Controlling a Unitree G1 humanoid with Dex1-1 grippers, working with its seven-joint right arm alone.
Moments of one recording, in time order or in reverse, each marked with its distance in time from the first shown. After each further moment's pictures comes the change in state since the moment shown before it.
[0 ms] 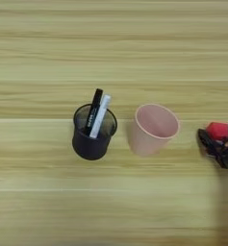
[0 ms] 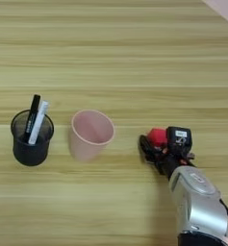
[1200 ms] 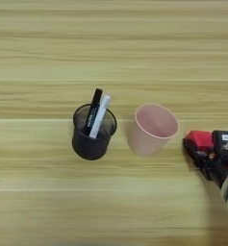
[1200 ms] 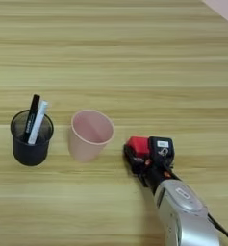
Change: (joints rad) arm 0.180 0.089 0.079 -0.311 0.027 0.089 -0.001
